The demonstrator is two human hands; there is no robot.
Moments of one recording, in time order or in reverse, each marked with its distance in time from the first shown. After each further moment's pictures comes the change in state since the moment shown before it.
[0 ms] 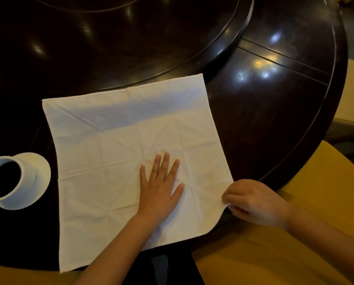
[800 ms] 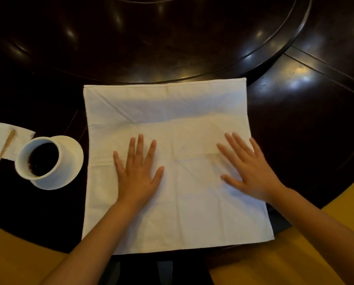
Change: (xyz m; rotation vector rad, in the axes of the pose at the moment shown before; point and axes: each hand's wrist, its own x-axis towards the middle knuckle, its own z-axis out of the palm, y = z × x) left_hand -0.002 -0.099 -0.018 0.056 0.345 -0.185; right_hand 0.096 0.035 0.011 -0.158 0.042 0.270
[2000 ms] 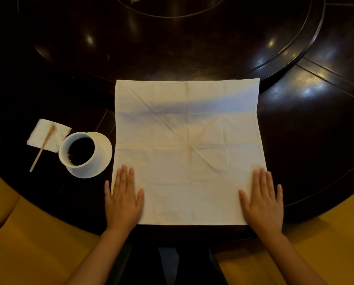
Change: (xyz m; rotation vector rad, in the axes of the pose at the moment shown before) left_hand -0.087 -0.071 -0.012 0.088 -0.124 -0.236; right_hand -0.059 -0.066 0.056 0.037 0.131 0.645
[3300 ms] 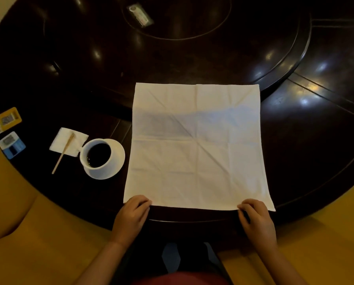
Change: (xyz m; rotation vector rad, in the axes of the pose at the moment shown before) left_hand -0.038 -0.018 -0.020 -0.398 0.100 0.385; right_hand -0.047 -0.007 -0.010 0.334 0.197 -0.253
